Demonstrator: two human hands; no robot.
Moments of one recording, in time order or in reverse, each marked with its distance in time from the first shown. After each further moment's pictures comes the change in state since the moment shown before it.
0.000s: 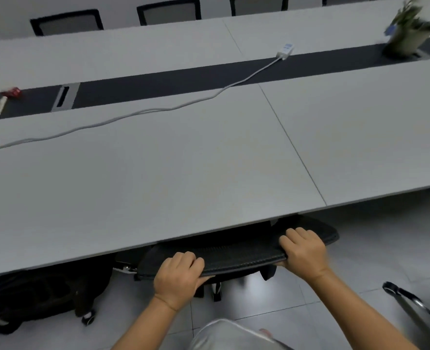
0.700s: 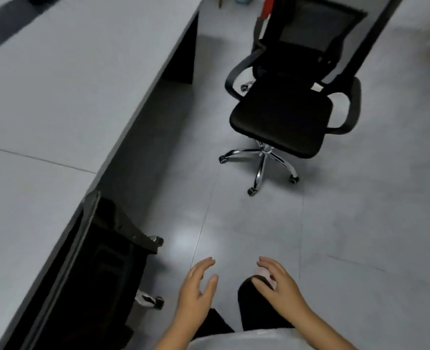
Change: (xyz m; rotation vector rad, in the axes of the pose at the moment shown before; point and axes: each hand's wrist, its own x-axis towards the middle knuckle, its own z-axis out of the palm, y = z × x) left_hand -0.029 0.260 -0.046 -1.338 -1.263 0.113; right_hand -0.271 -0.147 -0.198 0.507 -0.030 1.889
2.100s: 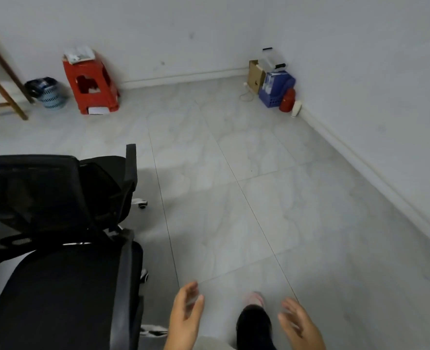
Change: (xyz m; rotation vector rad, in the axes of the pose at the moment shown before) left_hand 0.543 0.409 0.621 -0.077 -0.271 0.060; right_hand 0.329 0.272 -0.696 0.650 0.783 0.322
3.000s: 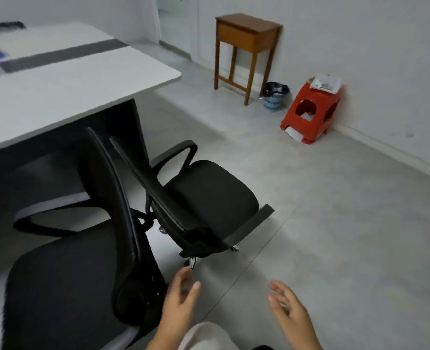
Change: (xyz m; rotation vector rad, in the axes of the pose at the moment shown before) left_hand 0.319 0.130 -0.078 -0.320 1.004 -0.089; right_hand 0.403 -0.292 0.311 -0.457 -1.059 -0.309
